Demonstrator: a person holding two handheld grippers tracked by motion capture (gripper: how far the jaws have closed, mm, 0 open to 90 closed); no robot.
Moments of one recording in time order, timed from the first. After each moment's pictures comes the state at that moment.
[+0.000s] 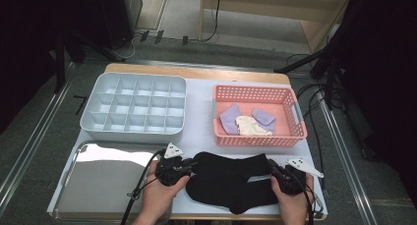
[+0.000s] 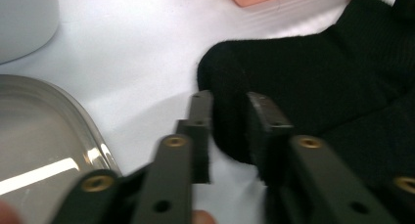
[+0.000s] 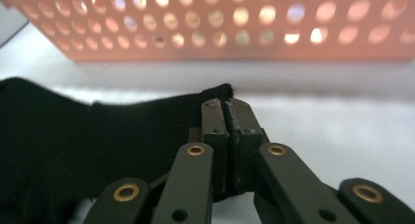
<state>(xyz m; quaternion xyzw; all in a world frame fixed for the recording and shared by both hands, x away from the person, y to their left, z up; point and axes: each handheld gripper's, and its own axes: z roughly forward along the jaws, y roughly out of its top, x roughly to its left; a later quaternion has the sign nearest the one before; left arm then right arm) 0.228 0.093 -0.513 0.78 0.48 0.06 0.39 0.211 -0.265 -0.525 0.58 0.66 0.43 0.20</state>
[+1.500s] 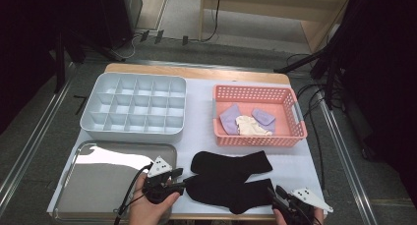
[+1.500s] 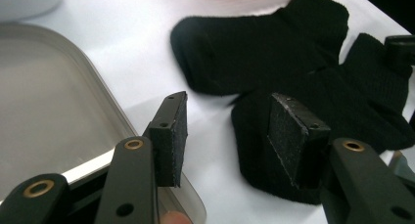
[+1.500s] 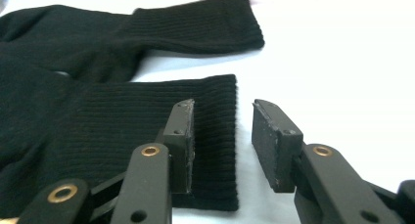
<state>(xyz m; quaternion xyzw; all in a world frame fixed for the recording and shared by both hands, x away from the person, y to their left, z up) 0.181 0.117 -0.510 0.77 0.46 0.06 0.44 0.133 -0.270 -0.530 0.59 0.67 0.41 0.19</state>
